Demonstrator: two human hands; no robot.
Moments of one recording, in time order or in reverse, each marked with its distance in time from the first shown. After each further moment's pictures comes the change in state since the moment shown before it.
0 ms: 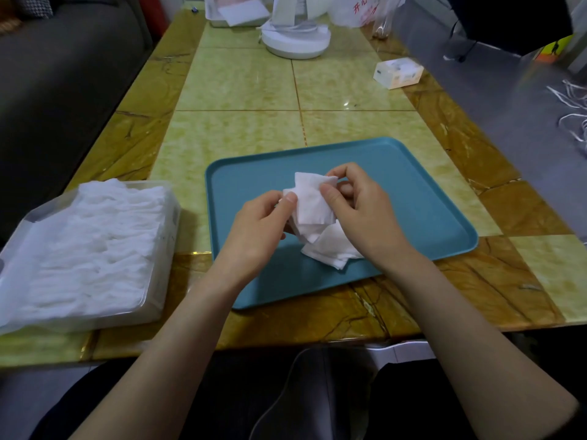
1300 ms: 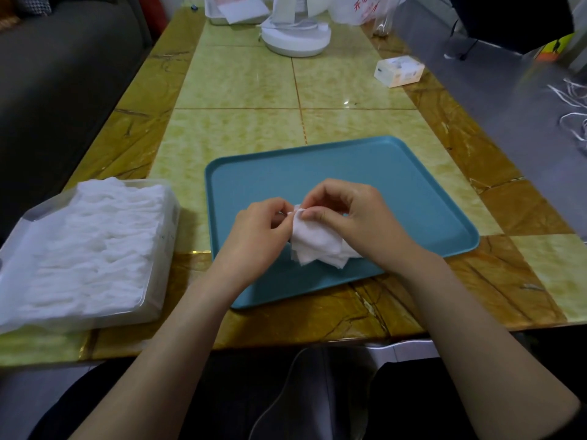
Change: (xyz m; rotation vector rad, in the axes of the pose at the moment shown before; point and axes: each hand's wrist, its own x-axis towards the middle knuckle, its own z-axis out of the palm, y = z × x) left_hand -0.003 -0.001 -0.004 0.351 -0.062 0.090; right_hand 0.000 -0.002 -0.006 -0.021 -0.256 -0.169
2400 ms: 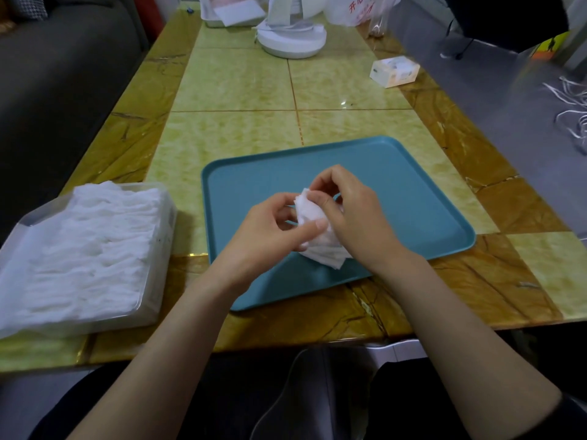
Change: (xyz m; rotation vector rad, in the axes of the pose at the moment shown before) left_hand -0.003 0.008 0.003 -0.478 -0.164 -0.109; right_hand 0.004 0.008 0.009 -0.131 0.207 0.061
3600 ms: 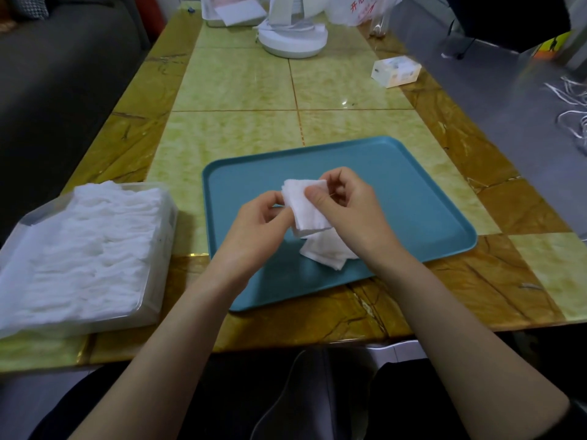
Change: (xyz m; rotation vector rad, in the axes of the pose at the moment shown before) left_hand 0.007 -0.004 -0.002 0.030 0.172 0.014; right_hand 0.000 -0.007 0.004 0.327 0.029 0.257
